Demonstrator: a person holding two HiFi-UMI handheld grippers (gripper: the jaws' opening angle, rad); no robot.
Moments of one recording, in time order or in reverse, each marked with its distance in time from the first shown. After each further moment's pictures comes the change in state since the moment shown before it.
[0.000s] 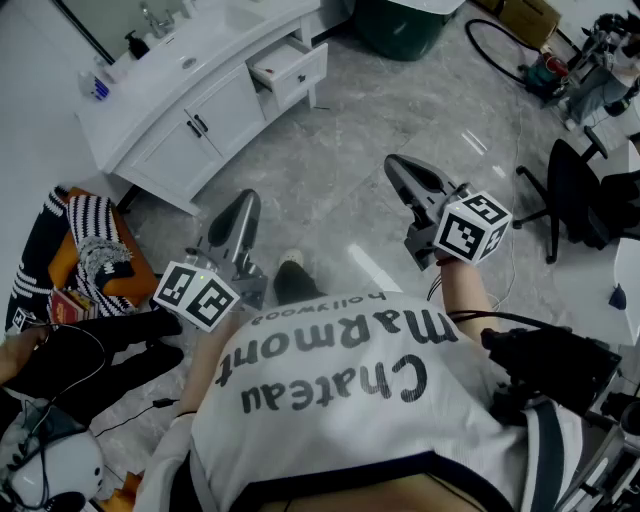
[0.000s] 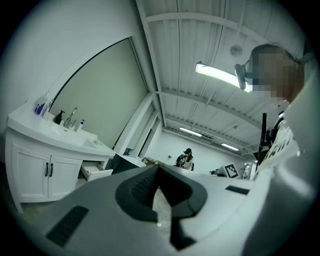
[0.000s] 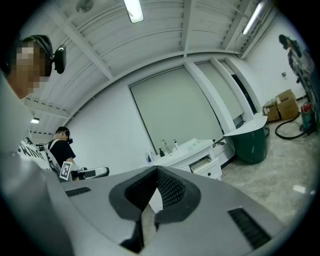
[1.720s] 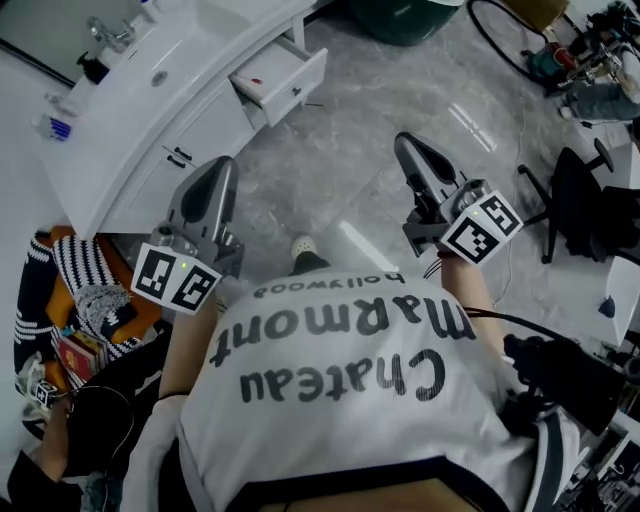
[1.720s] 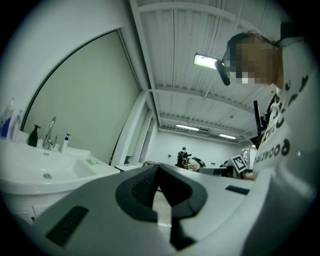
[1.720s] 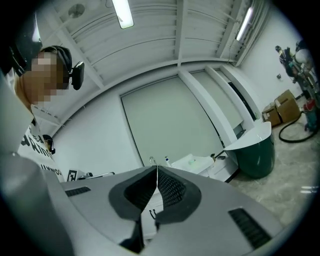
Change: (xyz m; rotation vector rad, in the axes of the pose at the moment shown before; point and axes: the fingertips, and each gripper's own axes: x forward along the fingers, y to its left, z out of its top) left arm 0.202 0.206 0.099 0.152 0.007 -0.070; right arm 0.204 -0.134 0.100 0.014 -0.143 -0.050
